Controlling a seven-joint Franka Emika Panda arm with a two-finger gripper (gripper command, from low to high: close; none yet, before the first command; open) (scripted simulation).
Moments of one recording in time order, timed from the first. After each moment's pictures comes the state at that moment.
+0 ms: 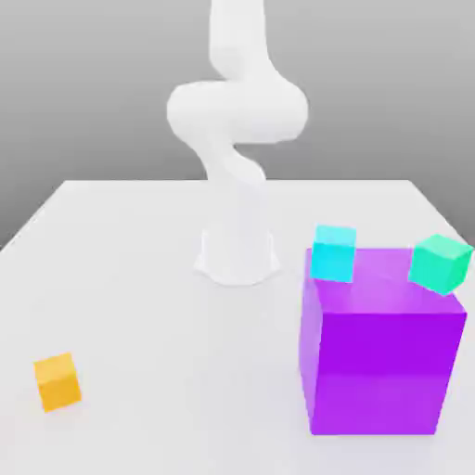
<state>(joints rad) -0.02 -0.71 -0.03 -2.29 0.01 2.32 0.81</state>
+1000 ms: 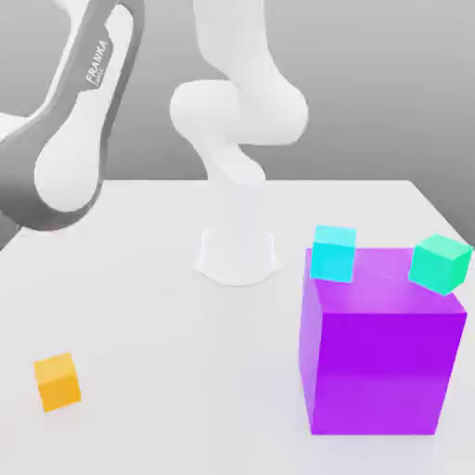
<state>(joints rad) -0.31 0.39 -0.30 -2.16 0.24 2.57 0.85</state>
